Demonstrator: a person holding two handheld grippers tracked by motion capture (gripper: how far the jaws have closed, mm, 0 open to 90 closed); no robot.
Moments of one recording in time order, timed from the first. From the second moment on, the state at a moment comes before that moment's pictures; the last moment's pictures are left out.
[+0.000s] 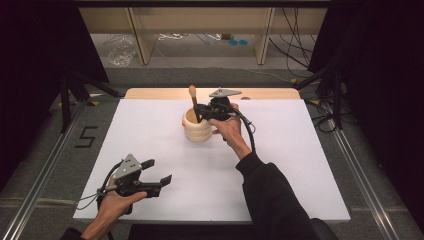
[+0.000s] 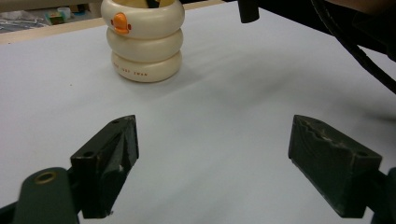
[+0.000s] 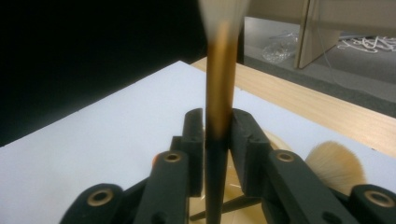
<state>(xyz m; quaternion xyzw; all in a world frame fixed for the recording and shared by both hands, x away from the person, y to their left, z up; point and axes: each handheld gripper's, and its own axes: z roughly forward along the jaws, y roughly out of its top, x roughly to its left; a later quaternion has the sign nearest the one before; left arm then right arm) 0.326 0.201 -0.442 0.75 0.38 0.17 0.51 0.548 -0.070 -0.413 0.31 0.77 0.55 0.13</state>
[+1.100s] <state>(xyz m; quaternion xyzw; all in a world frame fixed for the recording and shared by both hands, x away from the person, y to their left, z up) 0.327 0.202 -0.442 0.75 0.38 0.16 0.52 0.500 -0.097 -0.389 0.31 0.77 0.53 0.14</state>
